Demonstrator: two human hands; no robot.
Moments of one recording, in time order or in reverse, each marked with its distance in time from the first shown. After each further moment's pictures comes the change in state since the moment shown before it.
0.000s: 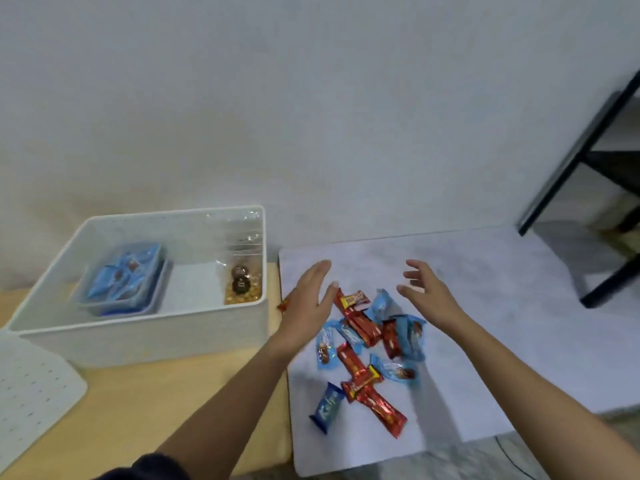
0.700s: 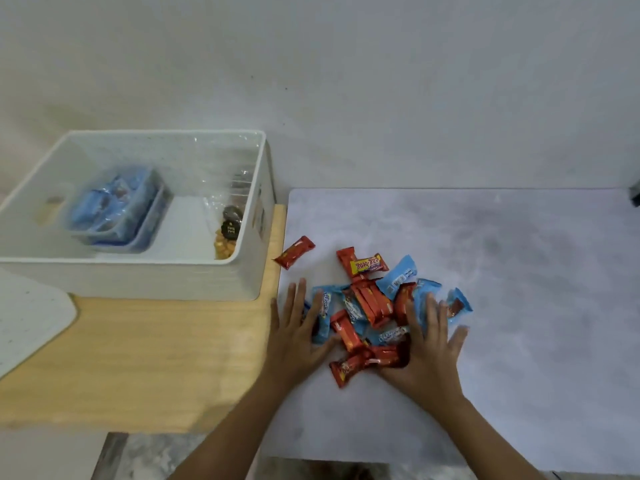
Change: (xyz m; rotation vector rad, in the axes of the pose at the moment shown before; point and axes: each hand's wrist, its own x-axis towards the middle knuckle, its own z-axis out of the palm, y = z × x) left_hand -0.069 -0.105 0.096 0.682 -0.050 -0.135; right_hand -0.015 0.148 0.079 -0.649 -0.145 -0.224
